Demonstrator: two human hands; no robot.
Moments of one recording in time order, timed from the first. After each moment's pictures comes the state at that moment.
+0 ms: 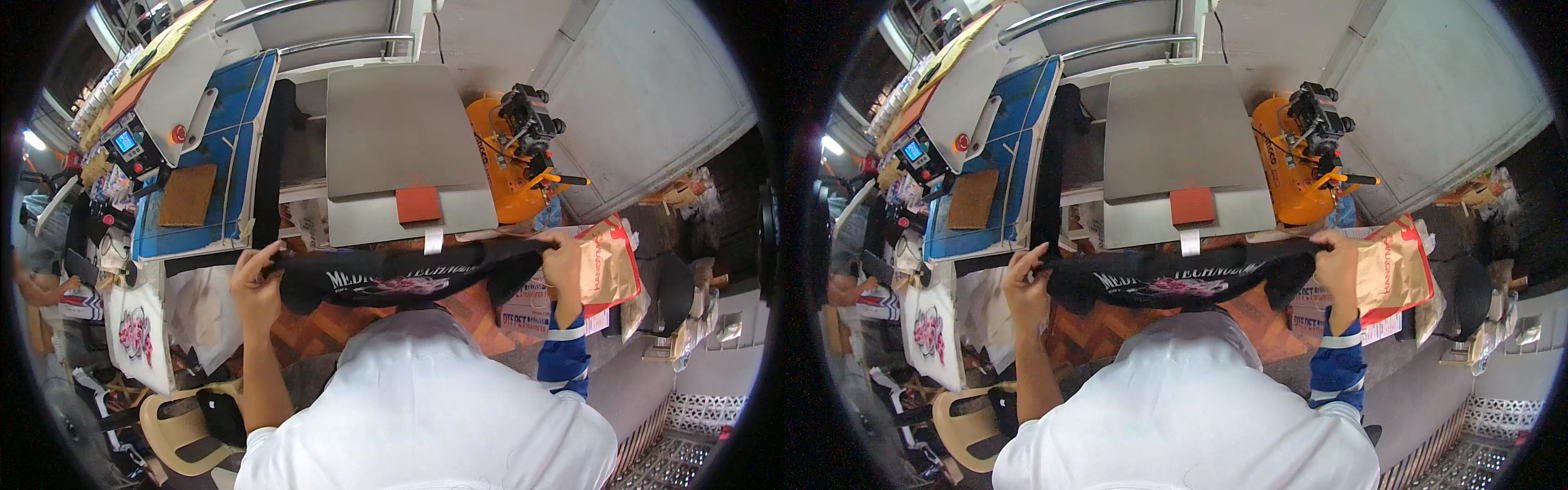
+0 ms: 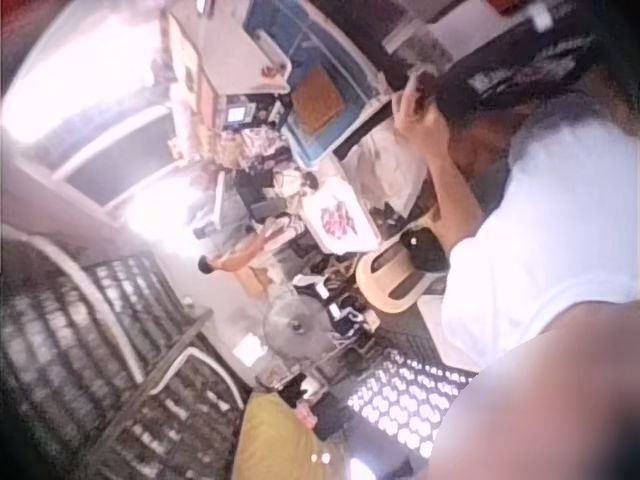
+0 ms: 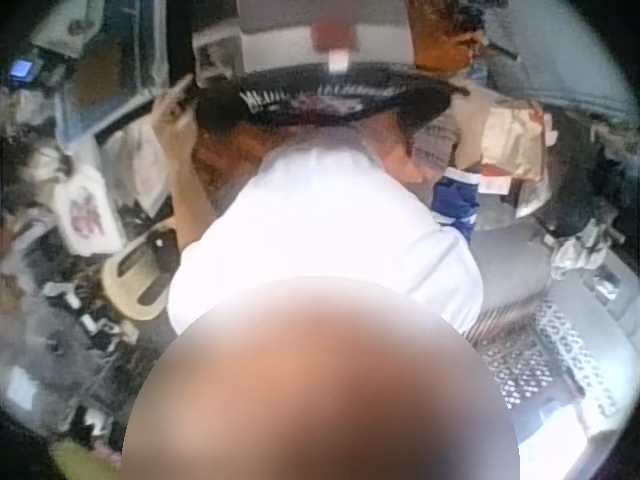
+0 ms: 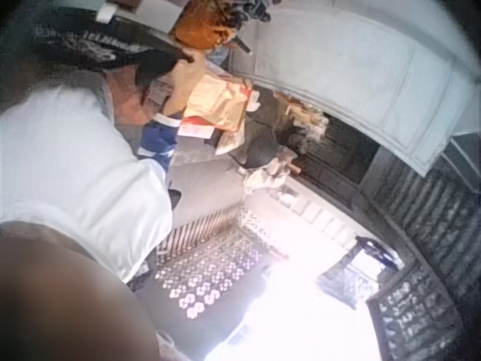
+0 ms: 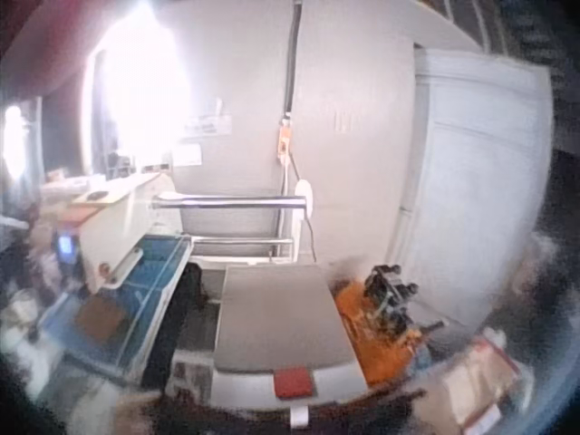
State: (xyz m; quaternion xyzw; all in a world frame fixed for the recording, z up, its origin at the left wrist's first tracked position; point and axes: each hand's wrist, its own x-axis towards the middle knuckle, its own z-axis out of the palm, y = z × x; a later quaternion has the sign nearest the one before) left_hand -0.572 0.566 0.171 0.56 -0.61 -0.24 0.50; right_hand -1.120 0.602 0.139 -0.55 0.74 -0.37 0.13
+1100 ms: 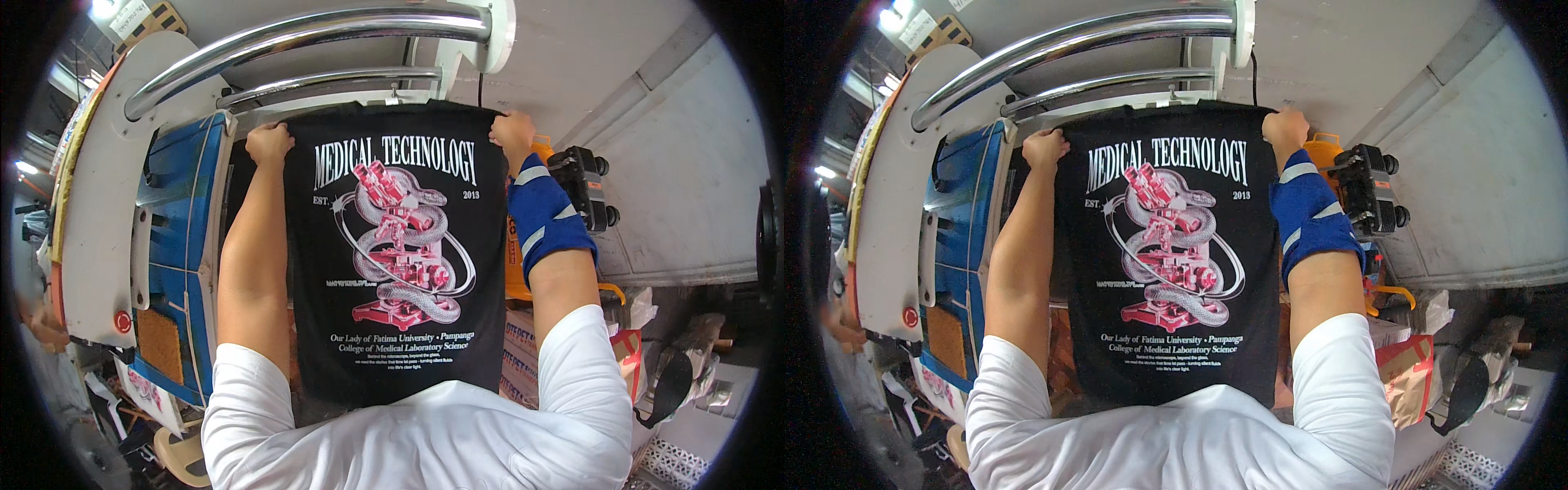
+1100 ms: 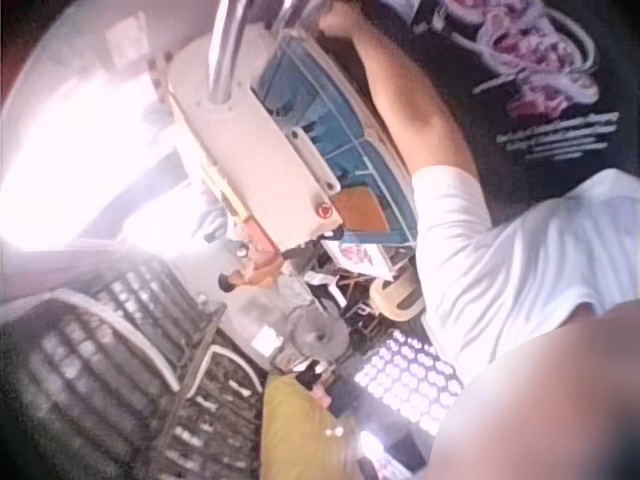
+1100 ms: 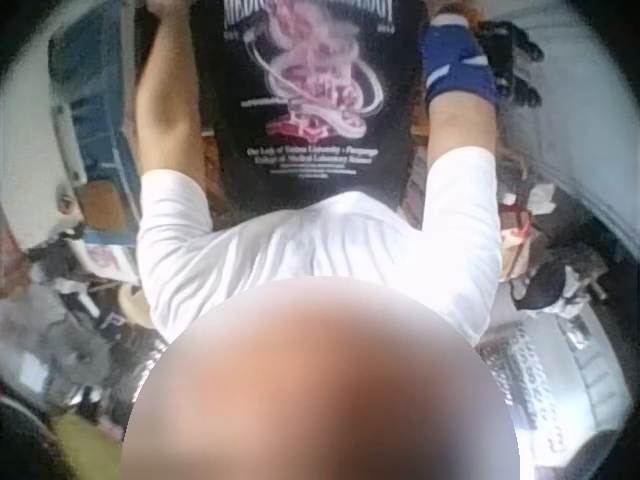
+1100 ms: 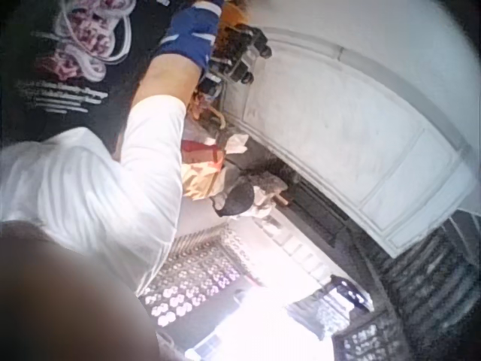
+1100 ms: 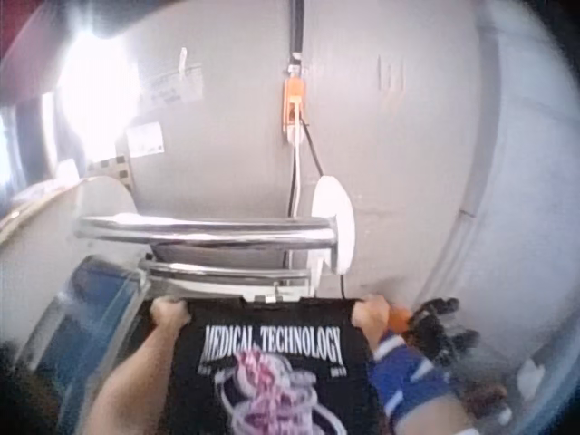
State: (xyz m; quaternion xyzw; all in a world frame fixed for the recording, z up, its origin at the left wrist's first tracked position) left_hand -0.649 0.005 0.077 0.76 -0.35 -0.28 0.46; right_hand -1.148 0.026 0.071 -0.41 0.83 -0.33 0.21
